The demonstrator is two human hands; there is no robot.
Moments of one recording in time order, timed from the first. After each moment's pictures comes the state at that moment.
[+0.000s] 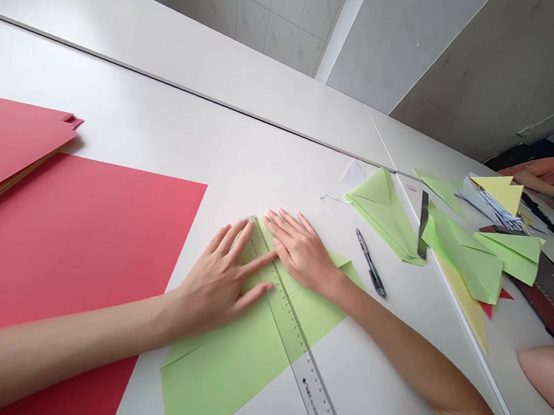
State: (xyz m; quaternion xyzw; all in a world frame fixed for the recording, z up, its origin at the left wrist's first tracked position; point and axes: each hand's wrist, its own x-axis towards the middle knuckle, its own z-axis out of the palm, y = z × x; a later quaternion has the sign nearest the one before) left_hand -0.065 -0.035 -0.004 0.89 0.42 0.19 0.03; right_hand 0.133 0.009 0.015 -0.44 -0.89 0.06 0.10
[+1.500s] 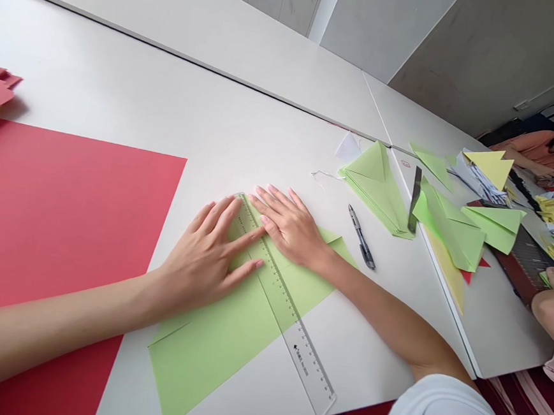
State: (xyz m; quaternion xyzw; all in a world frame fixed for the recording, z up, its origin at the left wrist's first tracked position) left_hand -0.063 -0.031 -0.007 0.90 0.40 0.19 0.00; right_hand 0.139 0.012 0.007 -0.43 -0.89 0.03 0.11
